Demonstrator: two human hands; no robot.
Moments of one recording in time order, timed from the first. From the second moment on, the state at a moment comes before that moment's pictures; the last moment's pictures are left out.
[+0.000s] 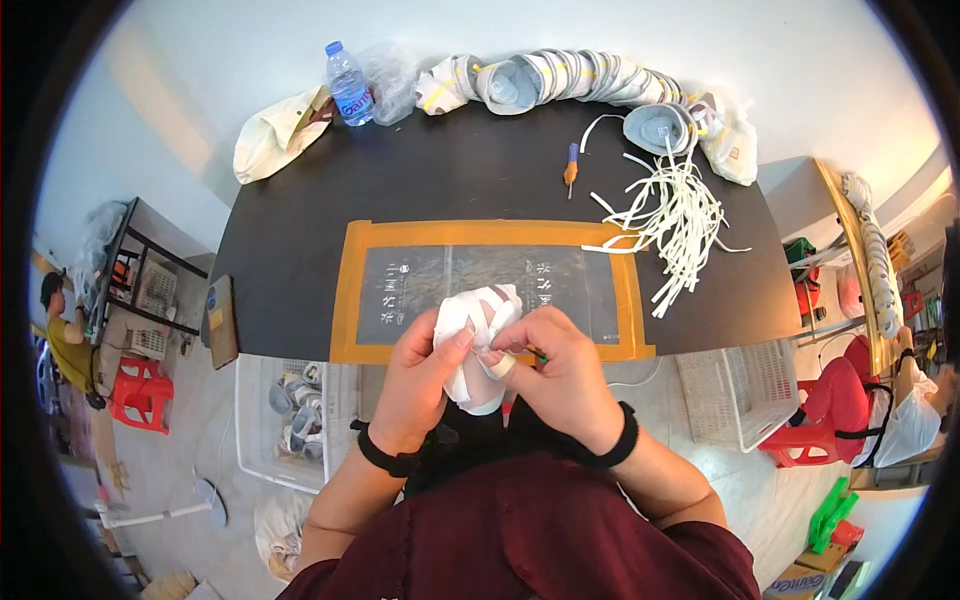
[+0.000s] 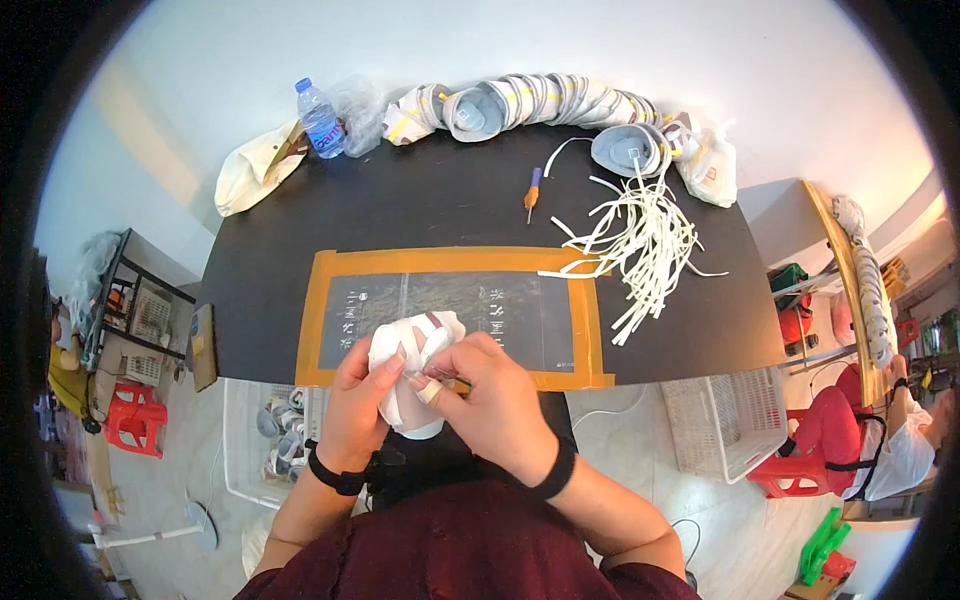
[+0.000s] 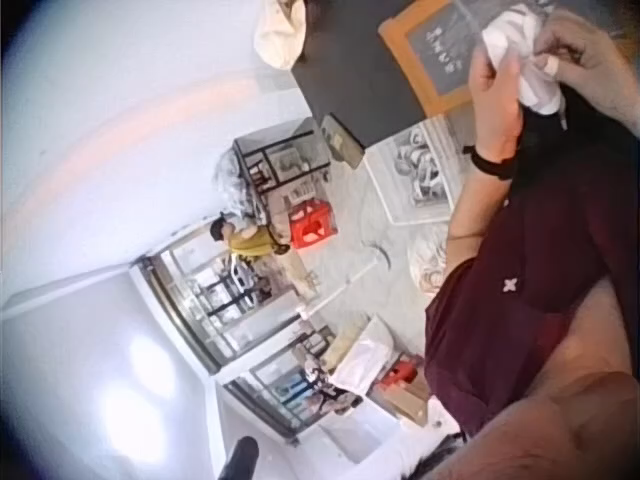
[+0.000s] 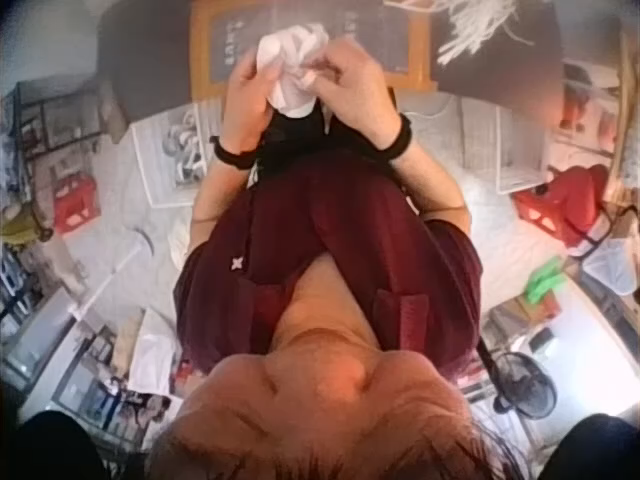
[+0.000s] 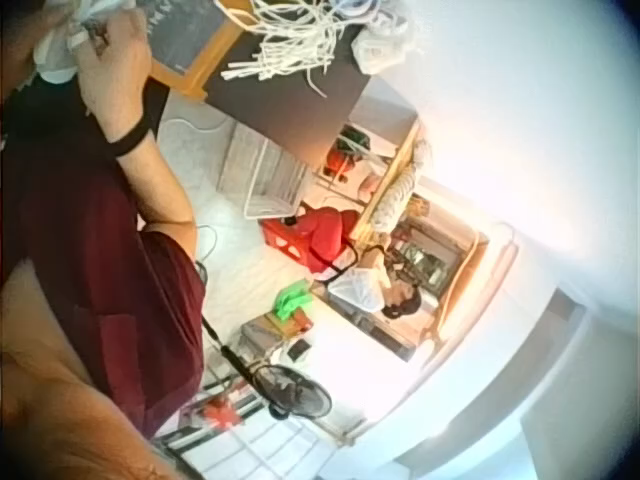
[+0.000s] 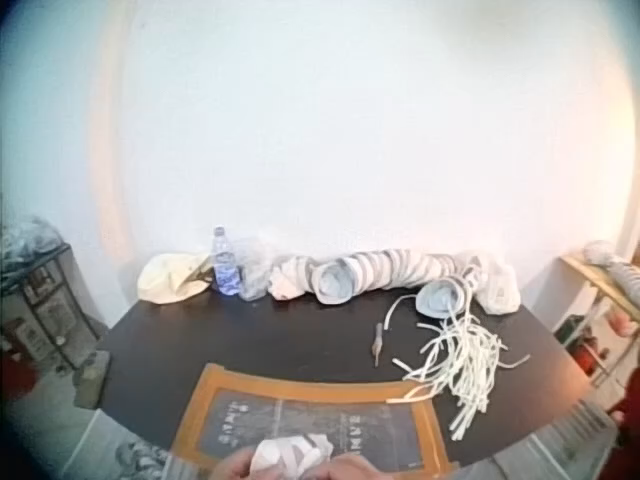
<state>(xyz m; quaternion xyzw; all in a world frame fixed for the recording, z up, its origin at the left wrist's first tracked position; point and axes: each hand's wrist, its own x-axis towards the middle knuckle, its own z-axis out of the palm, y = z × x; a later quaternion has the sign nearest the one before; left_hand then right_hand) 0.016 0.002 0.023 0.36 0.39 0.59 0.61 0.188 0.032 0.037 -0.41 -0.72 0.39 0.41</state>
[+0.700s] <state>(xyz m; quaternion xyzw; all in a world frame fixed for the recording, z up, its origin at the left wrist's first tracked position) 0.012 -0.002 0.015 0.52 0.47 0.57 0.43 0.171 0.028 0.014 -0.39 -0.63 0.55 0.38</state>
